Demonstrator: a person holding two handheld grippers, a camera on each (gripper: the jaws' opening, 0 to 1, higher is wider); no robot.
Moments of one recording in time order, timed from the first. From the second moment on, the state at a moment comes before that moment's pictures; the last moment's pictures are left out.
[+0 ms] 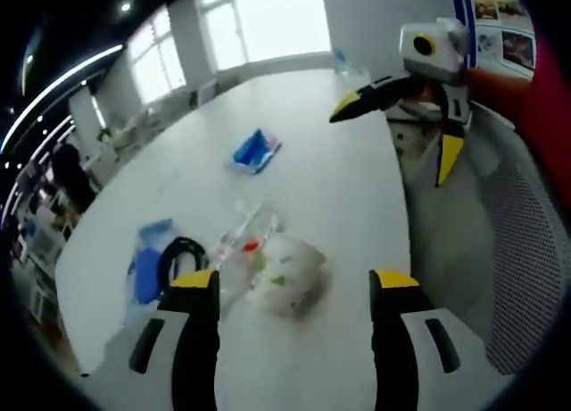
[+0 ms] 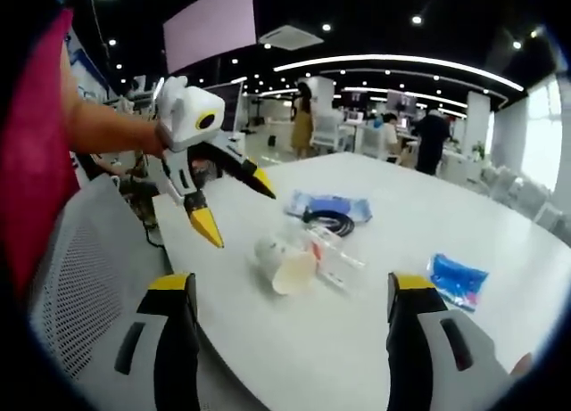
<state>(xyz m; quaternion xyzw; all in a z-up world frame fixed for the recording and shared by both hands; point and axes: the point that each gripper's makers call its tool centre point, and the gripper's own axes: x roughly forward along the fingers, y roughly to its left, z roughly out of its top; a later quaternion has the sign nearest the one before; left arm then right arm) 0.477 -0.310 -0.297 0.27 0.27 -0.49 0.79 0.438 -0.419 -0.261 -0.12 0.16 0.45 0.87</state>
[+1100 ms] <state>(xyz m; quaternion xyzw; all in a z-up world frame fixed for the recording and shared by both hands) 0.484 -0.335 -0.360 0.39 0.36 -0.57 0.63 0.441 -0.420 -0.261 -0.11 0.15 0.44 0.88</state>
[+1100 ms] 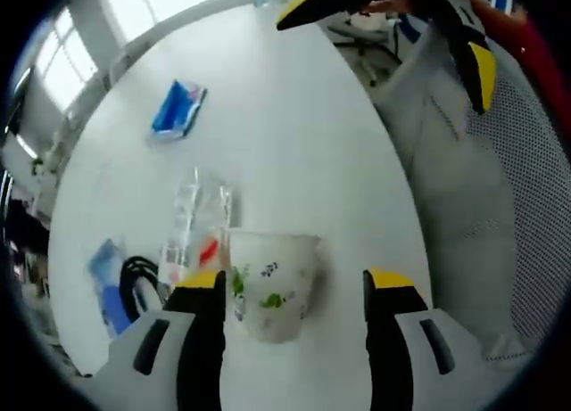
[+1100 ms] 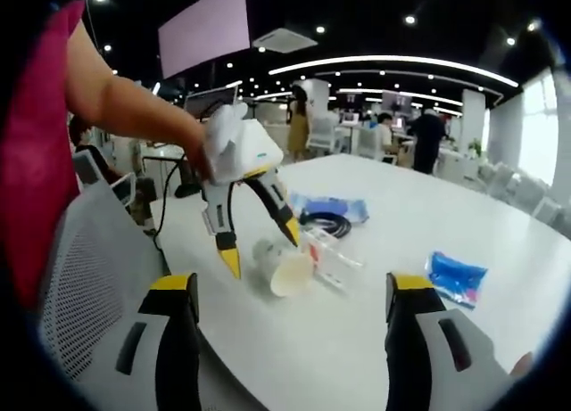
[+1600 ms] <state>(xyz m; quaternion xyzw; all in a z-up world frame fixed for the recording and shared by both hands) 0.490 -0.342 -0.373 0.41 0.37 -0.58 0.61 0.440 -0.419 -0.260 -0.11 0.15 0.44 0.88</state>
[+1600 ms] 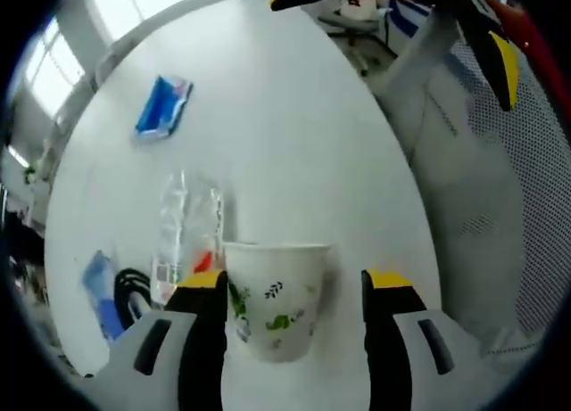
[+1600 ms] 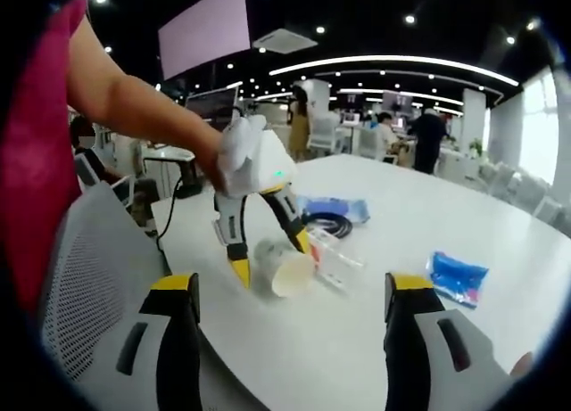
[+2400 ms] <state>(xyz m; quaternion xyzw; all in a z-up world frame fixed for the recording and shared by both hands) 0.495 -0.338 -0.393 0.42 0.38 -0.57 0.59 0.439 -0.420 -0.261 -0.11 0.16 0.44 0.88</state>
